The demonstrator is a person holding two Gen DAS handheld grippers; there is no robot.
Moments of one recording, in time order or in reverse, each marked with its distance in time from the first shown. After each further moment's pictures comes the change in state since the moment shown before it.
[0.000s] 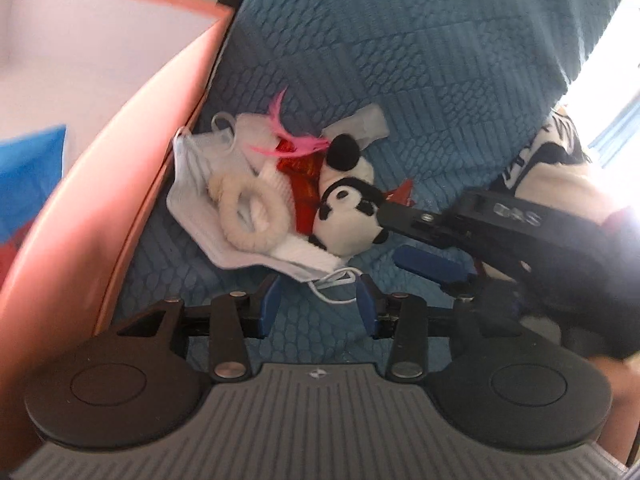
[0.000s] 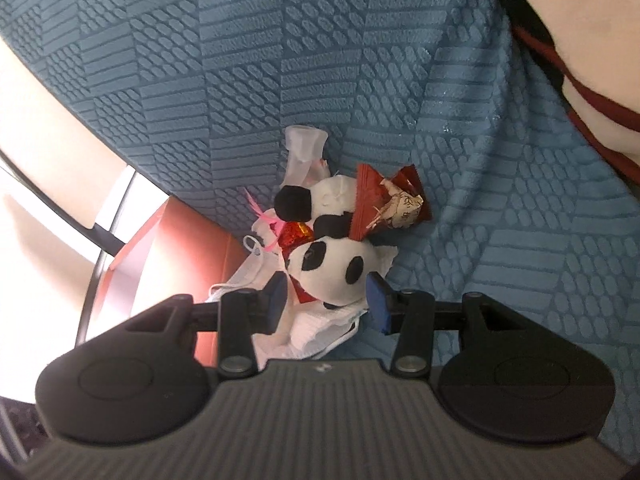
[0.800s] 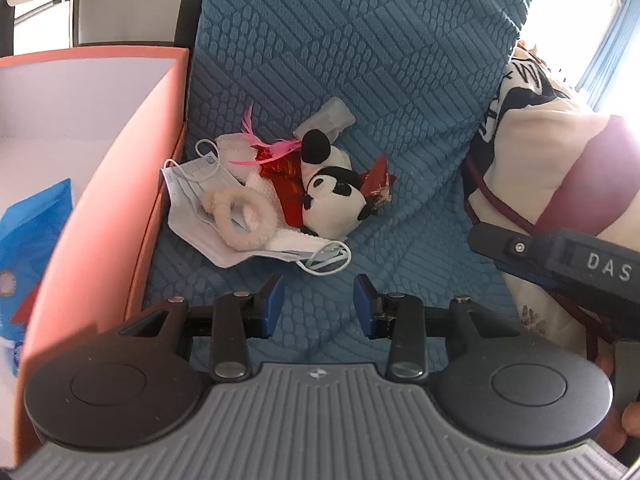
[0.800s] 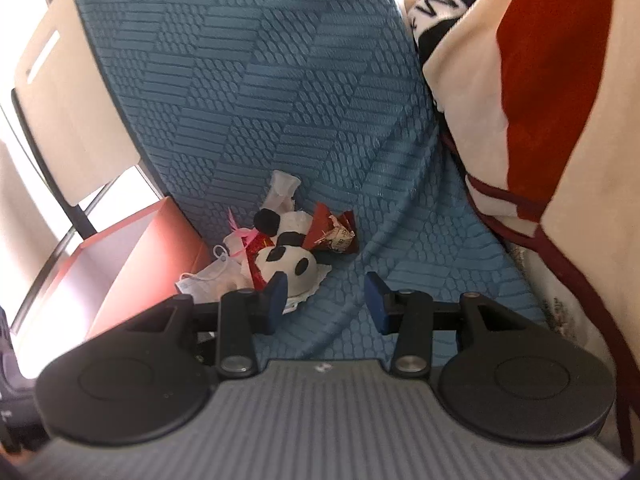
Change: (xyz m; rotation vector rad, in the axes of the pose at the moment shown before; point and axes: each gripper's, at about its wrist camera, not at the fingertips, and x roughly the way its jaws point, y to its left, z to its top) left arm -0.018 -0.022 -0.016 0.201 -0.008 0.043; right arm -0.095 0.011 -0.049 -0.221 -0.236 -0.173
